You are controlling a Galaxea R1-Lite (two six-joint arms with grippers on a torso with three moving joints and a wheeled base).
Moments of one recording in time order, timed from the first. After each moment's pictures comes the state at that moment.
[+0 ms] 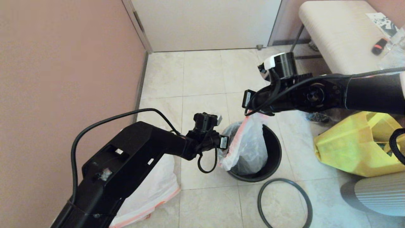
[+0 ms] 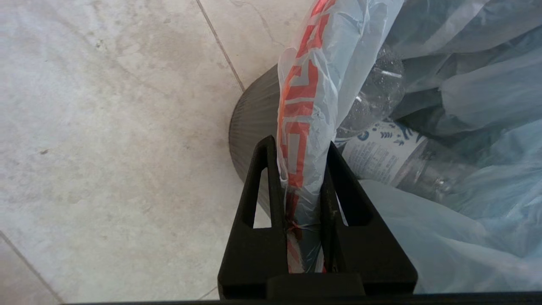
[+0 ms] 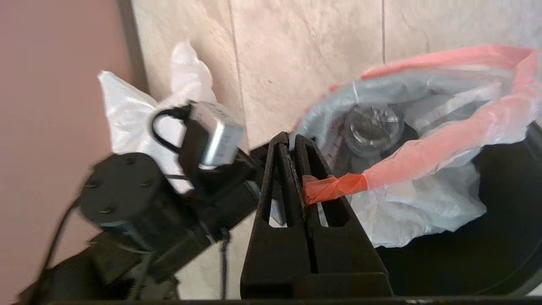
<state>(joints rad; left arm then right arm) -0.56 2.56 -1.79 -0.32 -0.04 -0.06 0.49 2.12 -1.88 0.20 -0.02 0.48</state>
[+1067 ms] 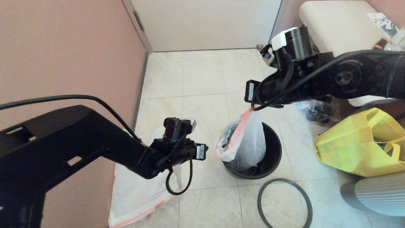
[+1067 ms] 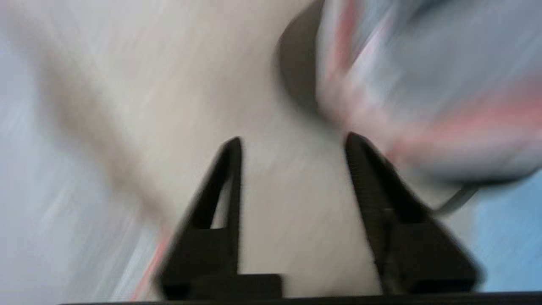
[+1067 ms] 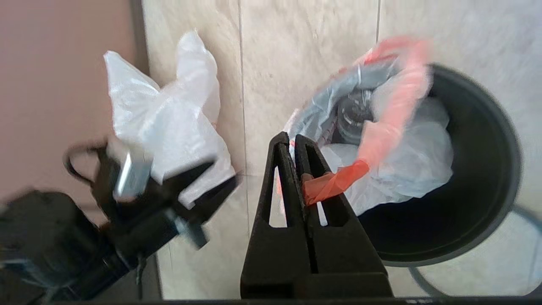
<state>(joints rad) -0.52 2.13 -1.05 -0.55 0.07 -0.16 0.56 1.98 -1.88 0.33 -0.11 0.41</state>
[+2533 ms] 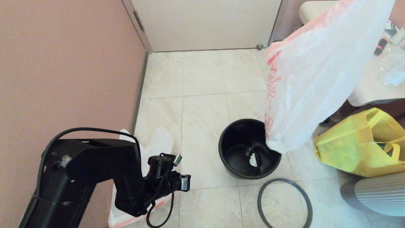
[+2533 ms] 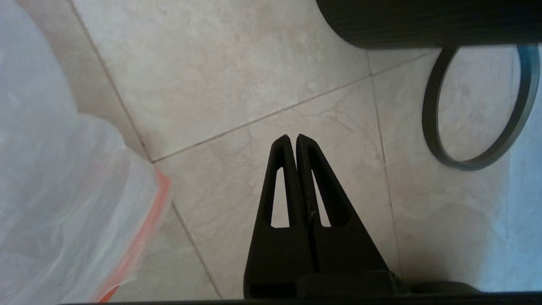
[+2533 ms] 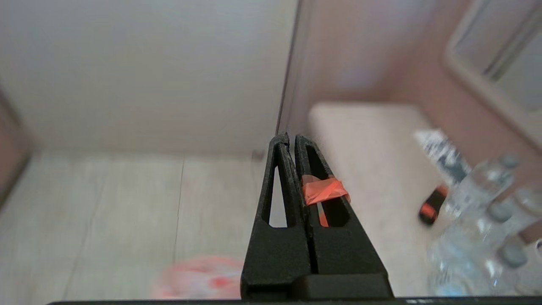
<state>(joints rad) -0.38 2.44 -0.75 -1.11 -0.14 -0.13 0.46 1.56 -1.98 -0.17 -0.49 -0.35</state>
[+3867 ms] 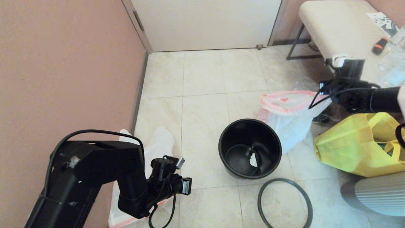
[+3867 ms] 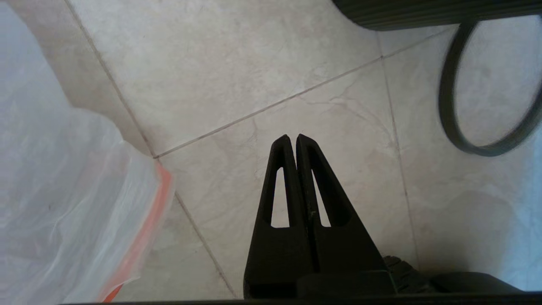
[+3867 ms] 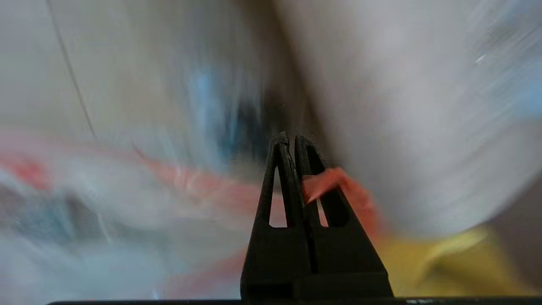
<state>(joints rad) -0.39 2.47 -0.76 -1.10 -0.12 -0.09 -0.03 2.31 -1.91 -0.32 -0.54 -0.20</state>
